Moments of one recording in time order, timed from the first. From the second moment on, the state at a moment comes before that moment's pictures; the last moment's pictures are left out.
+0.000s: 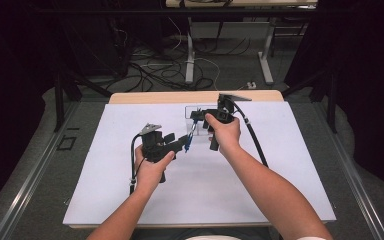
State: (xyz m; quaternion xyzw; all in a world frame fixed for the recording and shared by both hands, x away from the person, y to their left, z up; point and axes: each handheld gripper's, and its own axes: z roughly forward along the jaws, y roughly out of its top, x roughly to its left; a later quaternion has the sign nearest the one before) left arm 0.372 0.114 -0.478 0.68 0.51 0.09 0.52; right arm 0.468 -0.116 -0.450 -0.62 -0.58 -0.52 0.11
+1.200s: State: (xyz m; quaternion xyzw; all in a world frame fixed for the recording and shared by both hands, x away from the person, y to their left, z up) left arm 0.360 0.160 -0.492 0.69 0.52 0.13 0.48; right arm 0.528 -0.081 -0.407 -0.53 -0.62 -0.54 -0.20
